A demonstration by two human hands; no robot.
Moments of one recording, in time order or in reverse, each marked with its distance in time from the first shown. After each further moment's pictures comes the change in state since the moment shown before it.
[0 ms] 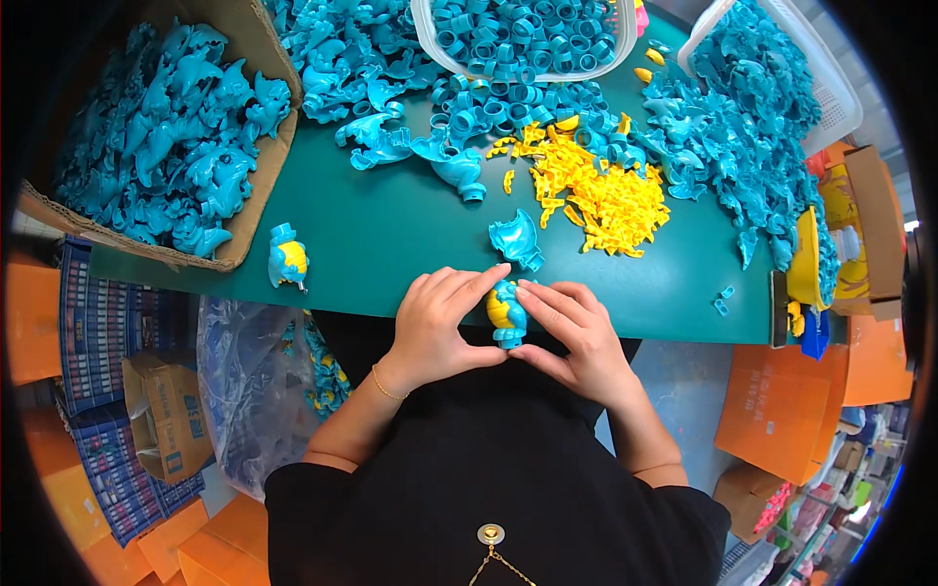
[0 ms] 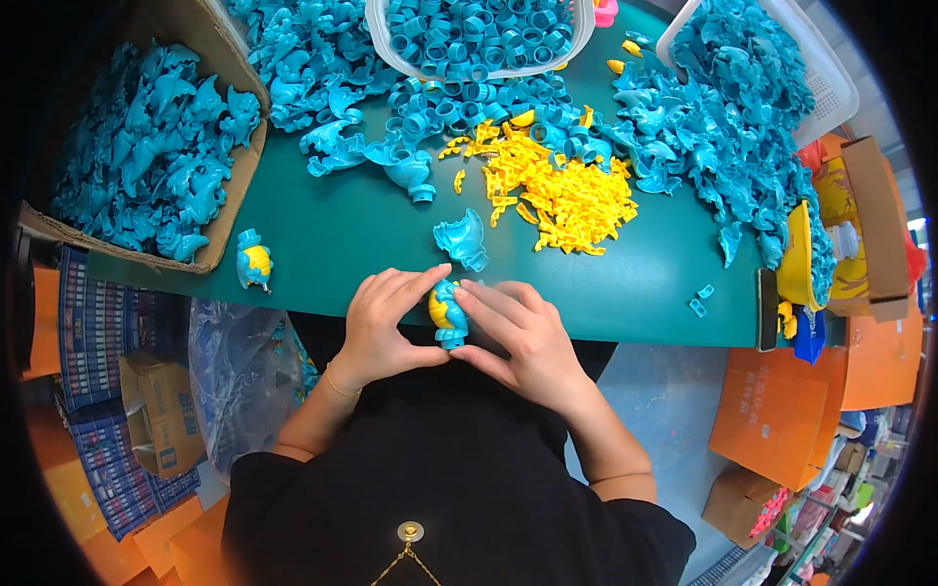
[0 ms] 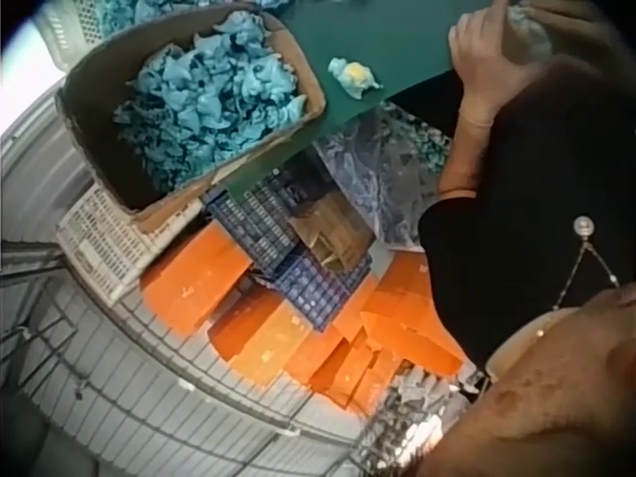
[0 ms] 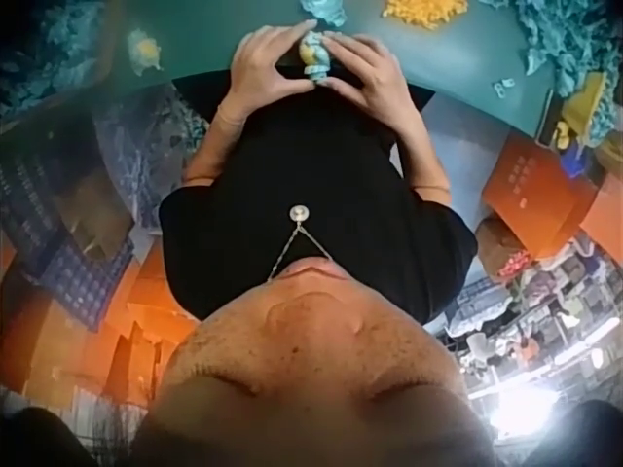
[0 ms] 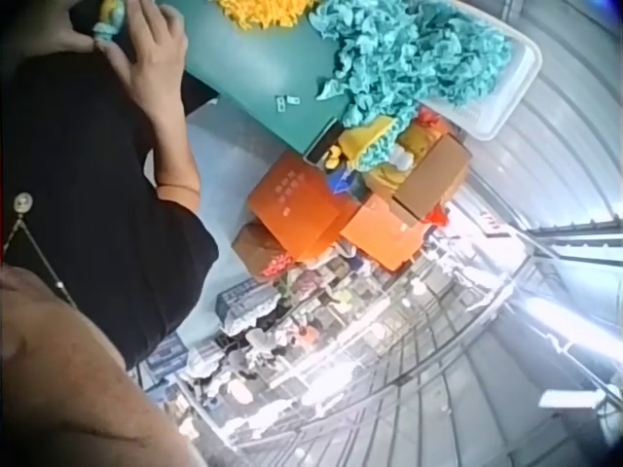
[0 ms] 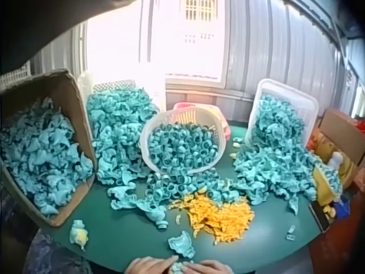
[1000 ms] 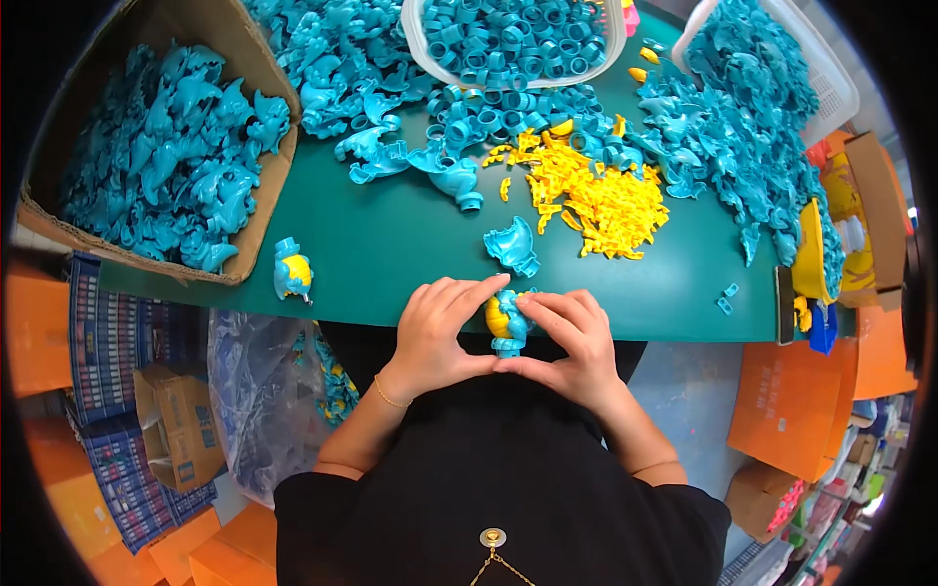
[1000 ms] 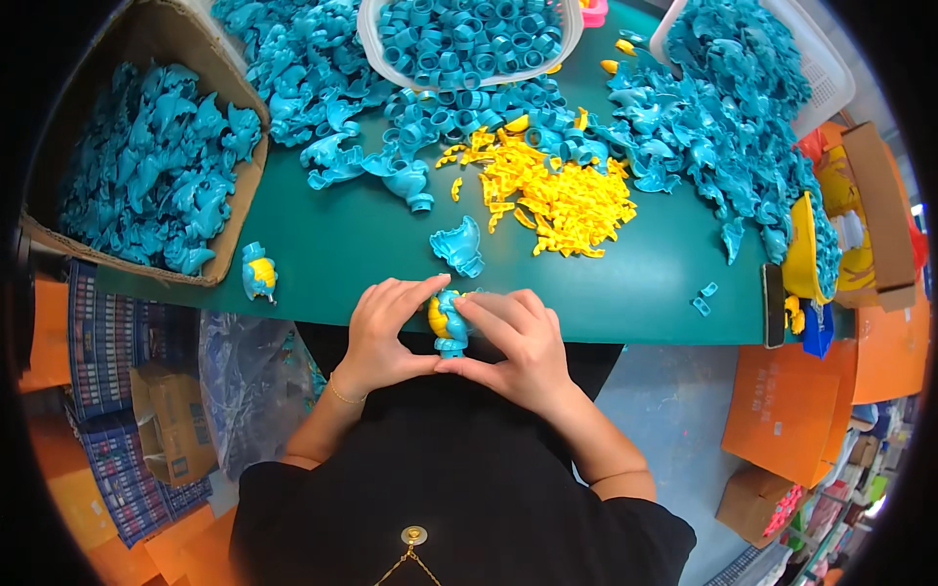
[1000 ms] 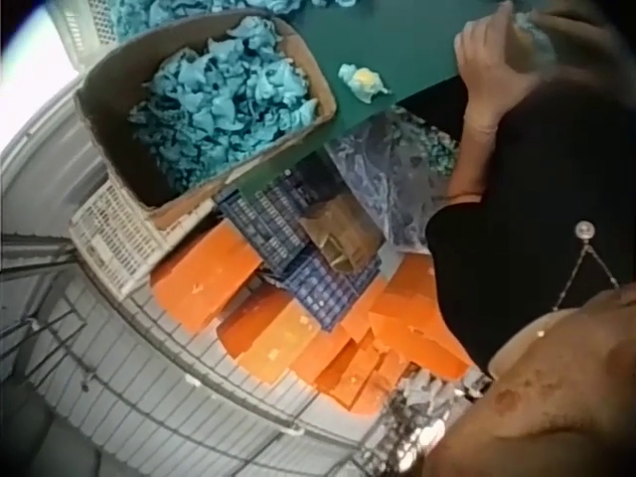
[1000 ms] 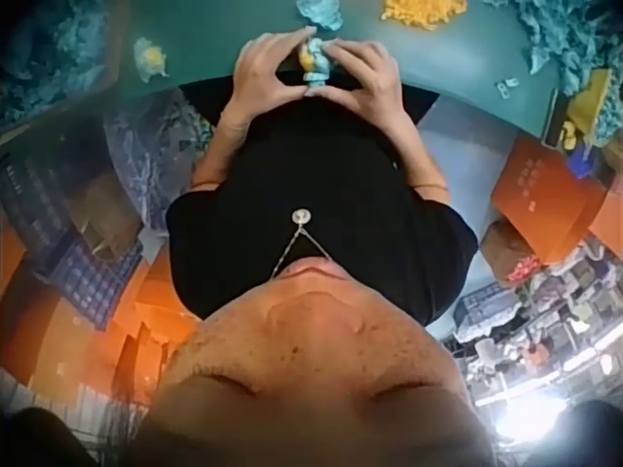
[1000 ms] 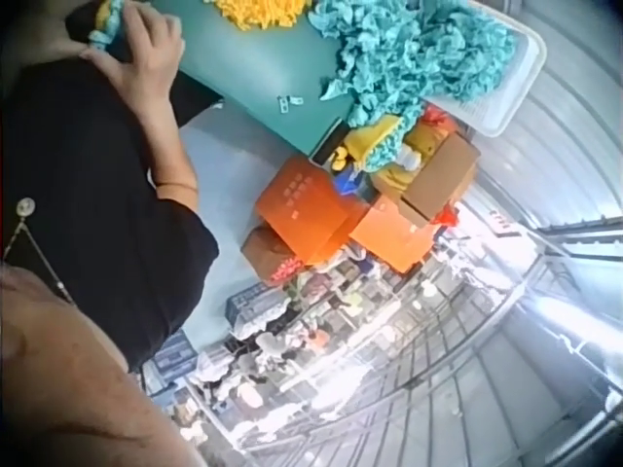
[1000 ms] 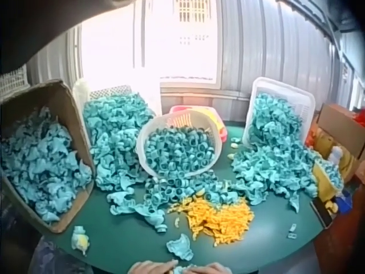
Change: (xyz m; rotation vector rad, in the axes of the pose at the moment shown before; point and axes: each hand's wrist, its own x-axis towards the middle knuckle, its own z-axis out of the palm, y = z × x) left_hand 0.001 0.002 -0.001 0.000 -0.031 -0.002; right_hand -0.001 -0.005 0.014 -0.019 0.231 0.012
